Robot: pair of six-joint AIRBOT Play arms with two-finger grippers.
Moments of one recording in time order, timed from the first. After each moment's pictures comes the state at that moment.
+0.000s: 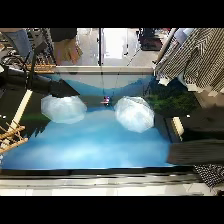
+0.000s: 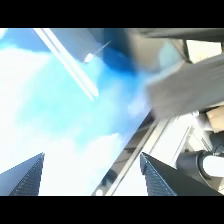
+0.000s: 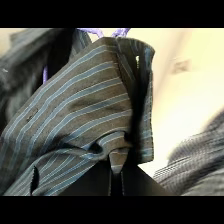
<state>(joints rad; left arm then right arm) 0.01 -1.50 1.88 0.61 -1.57 -1.17 -0.77 -1.14 2.12 -2.43 1.16 1.77</state>
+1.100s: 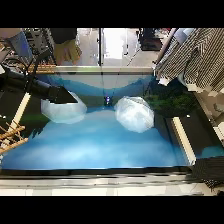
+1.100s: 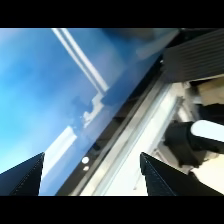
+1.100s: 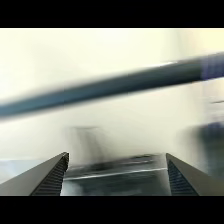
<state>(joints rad) 0.02 -1.51 1.88 0.65 -1.69 -1.23 -1.30 -1.05 2.06 -1.53 0.74 1.87</state>
